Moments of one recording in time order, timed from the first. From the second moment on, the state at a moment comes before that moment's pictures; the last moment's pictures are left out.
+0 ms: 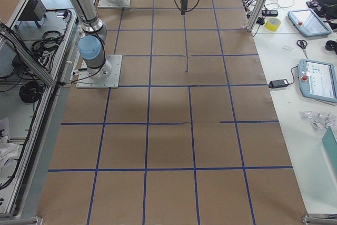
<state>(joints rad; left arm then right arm) -1.04 -2.12 -1.57 -1.07 1.57 0.49 1.58 -1.56 1.52 -1.55 -1.56 0.00</state>
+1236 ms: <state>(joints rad) -1.64 -1.58 -1.49 -1.63 1.66 0.23 1.58 -1.56 1.52 -1.55 -1.56 -0.01</state>
